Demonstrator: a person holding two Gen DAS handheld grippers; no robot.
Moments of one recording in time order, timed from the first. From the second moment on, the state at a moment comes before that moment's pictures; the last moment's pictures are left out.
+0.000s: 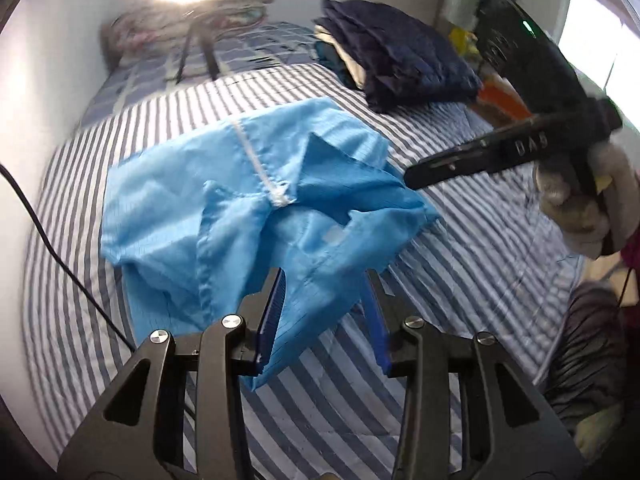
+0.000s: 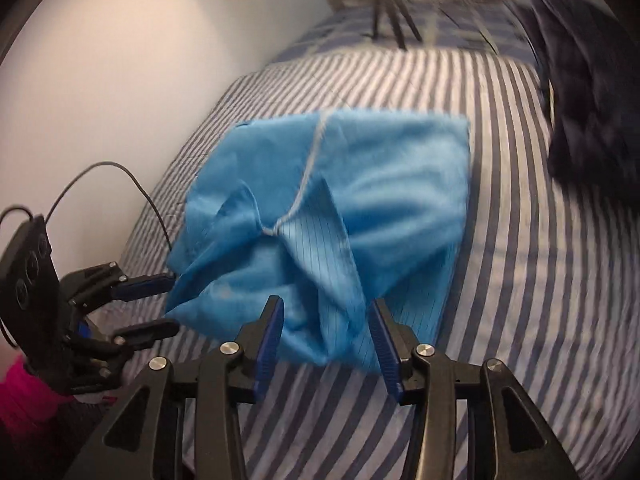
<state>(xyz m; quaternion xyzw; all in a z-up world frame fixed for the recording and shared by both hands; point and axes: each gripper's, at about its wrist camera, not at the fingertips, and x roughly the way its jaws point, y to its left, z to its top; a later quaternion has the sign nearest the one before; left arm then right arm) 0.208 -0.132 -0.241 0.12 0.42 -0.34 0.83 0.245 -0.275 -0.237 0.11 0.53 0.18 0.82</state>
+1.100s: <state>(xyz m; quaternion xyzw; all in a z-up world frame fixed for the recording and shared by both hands) 0.214 -0.215 -0.258 0.18 0.39 -0.39 0.82 0.323 -0.286 -0.271 0.20 0.52 0.23 0.80</state>
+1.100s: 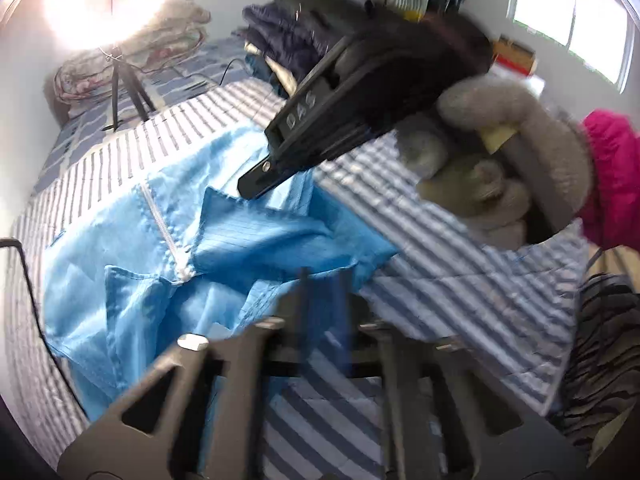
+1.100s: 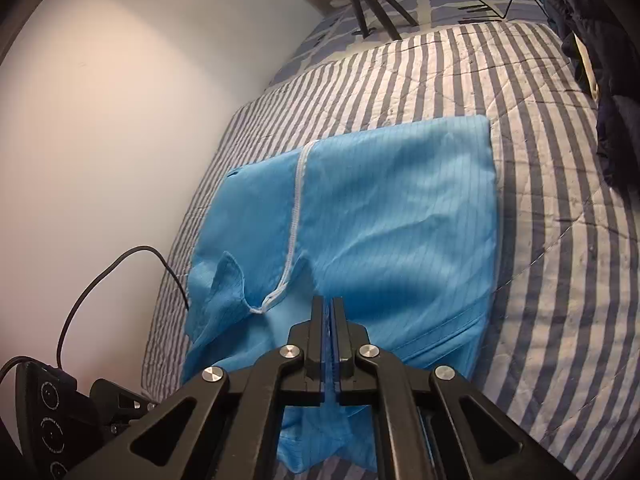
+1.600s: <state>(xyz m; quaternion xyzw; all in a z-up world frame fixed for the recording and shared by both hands) 0.231 -0.241 -0.268 0.25 0.39 -0.40 0.79 0.335 -0.305 -0.282 0.25 0.51 0.24 0.78</state>
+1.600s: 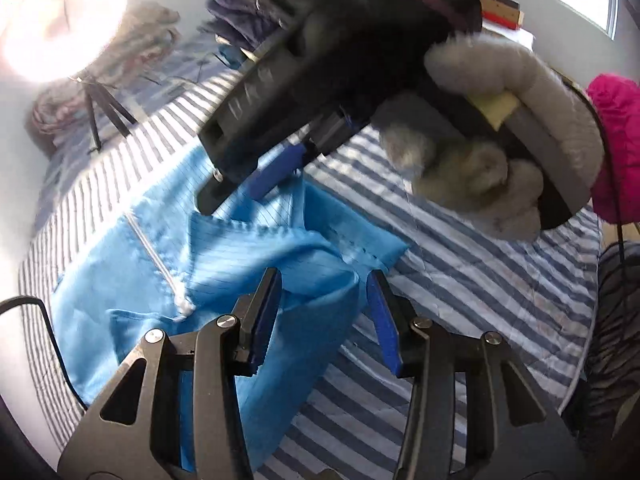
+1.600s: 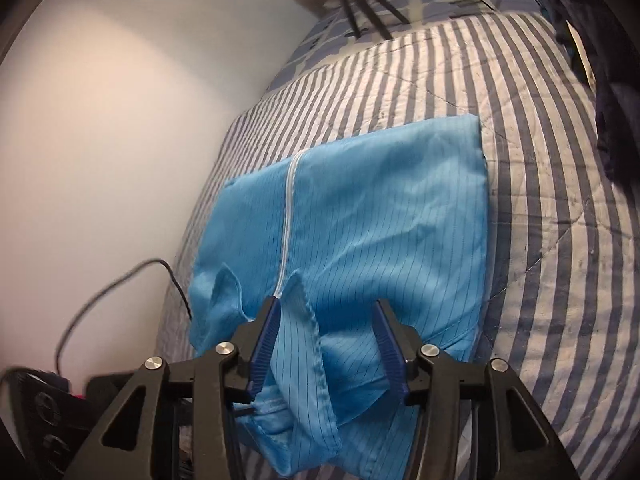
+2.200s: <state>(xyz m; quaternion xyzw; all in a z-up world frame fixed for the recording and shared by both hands) 0.202 -0.204 -0.259 0.19 0.35 -0.39 0.83 0.332 -0.293 -0.274 0.22 0.49 0.24 0.81</state>
